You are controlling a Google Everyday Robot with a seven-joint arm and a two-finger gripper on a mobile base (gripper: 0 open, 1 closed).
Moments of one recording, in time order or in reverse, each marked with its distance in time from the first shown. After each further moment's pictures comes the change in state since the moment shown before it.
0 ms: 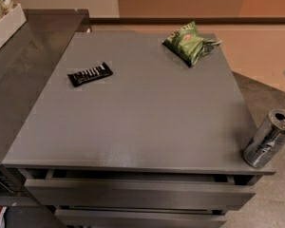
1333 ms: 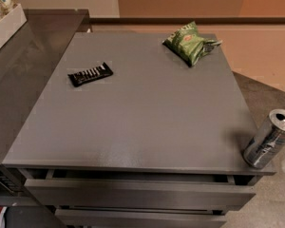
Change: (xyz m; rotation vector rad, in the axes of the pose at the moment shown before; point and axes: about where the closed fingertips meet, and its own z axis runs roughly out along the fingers) arm 0.019 0.016 0.012 0.034 -0.204 0.042
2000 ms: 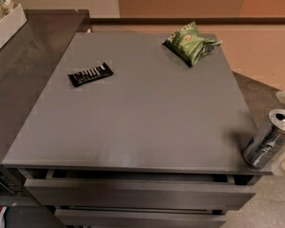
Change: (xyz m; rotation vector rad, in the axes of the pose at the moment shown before) arm 0.005 0.002 0.019 -0.027 -0.037 0.028
